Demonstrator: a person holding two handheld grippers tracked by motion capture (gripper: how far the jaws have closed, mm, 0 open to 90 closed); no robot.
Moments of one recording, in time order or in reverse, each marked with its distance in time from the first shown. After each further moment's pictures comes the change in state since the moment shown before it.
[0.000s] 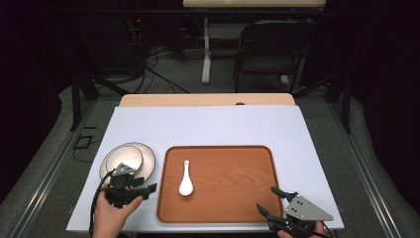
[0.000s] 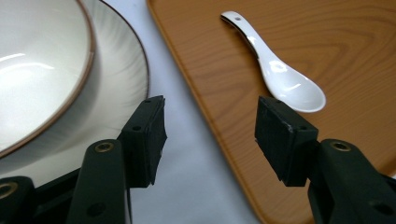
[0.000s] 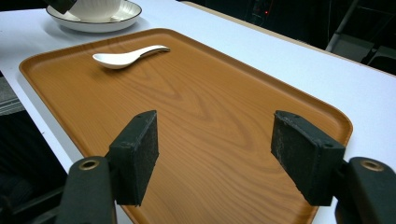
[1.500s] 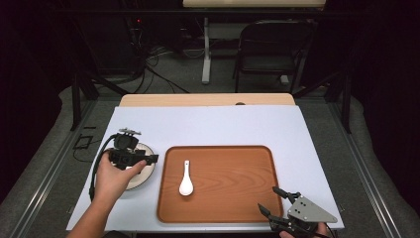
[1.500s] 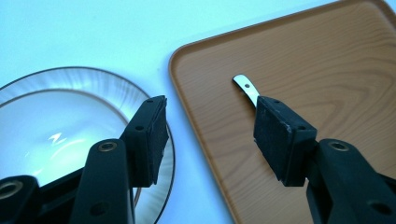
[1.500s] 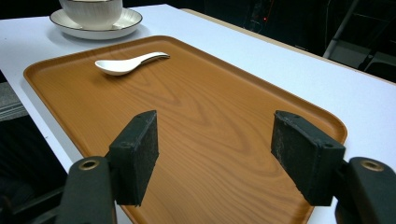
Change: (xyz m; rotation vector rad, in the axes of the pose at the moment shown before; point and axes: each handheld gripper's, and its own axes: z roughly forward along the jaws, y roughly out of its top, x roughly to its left) left arm 0.012 0.087 -0.020 0.060 0.042 -0.032; right arm -0.001 0.001 -0.005 -0.027 -0.001 -0.003
